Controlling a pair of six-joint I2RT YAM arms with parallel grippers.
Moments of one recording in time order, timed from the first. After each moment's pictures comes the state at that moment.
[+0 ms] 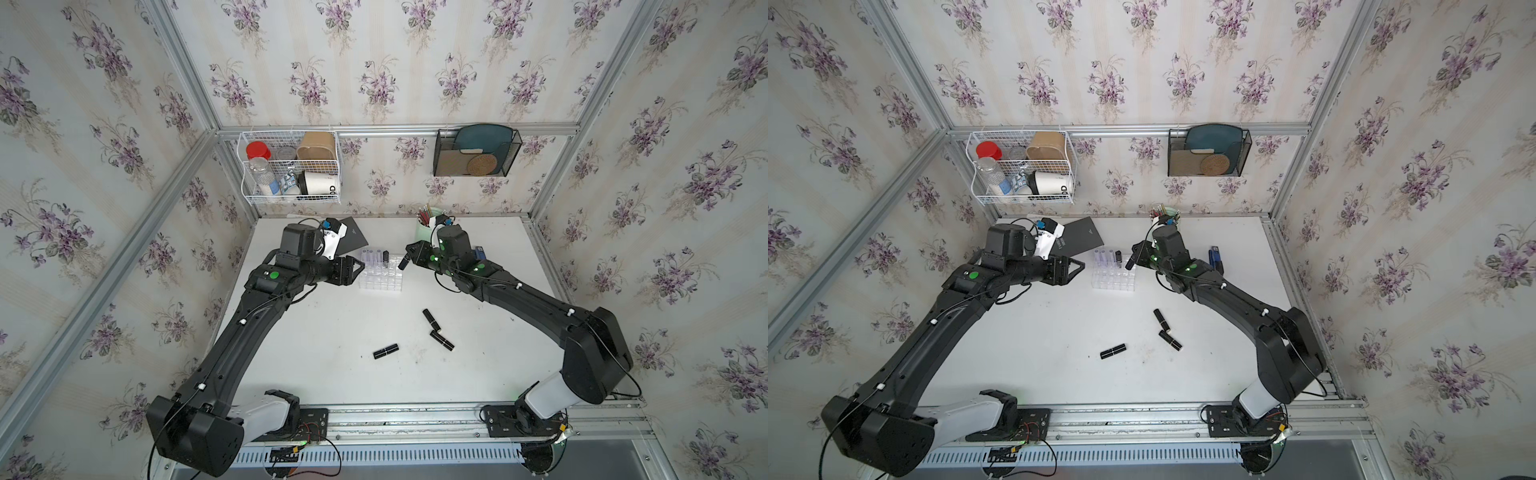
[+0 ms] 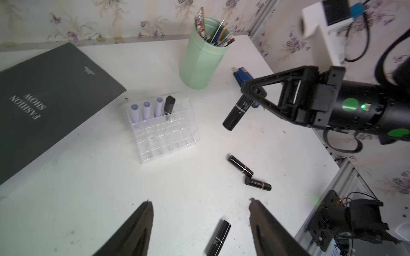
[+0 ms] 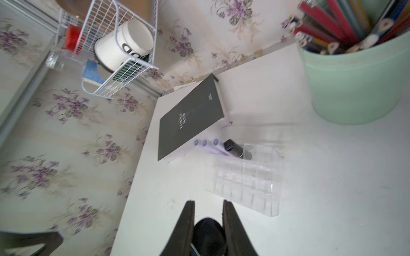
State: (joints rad) left arm -0.30 1.22 1.22 -0.71 0.42 -0.15; right arm 0.64 1.60 1.19 -0.07 -0.01 0.72
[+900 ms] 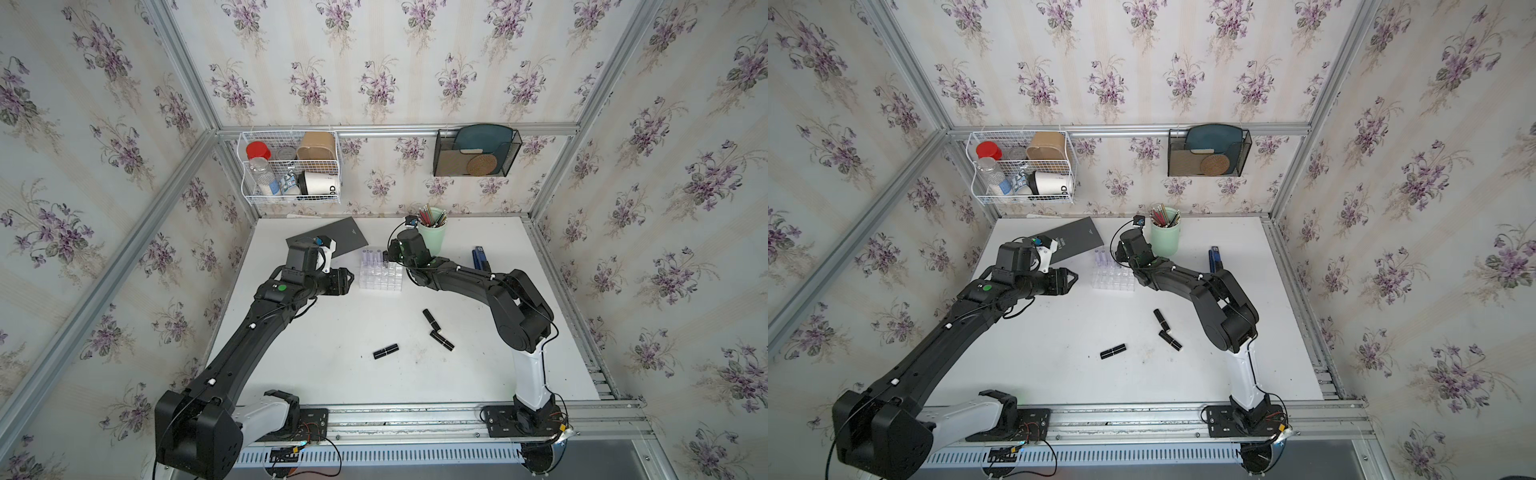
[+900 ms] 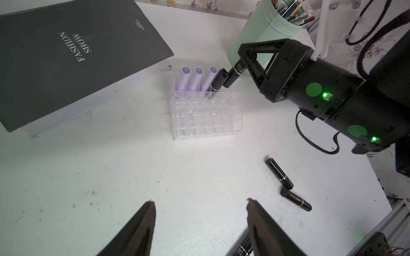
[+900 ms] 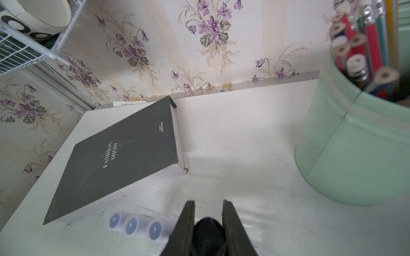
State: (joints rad) left arm -0.29 1.19 1.00 -0.58 0.28 -0.26; right arm 0.69 2.06 1.44 0.14 0.28 0.52
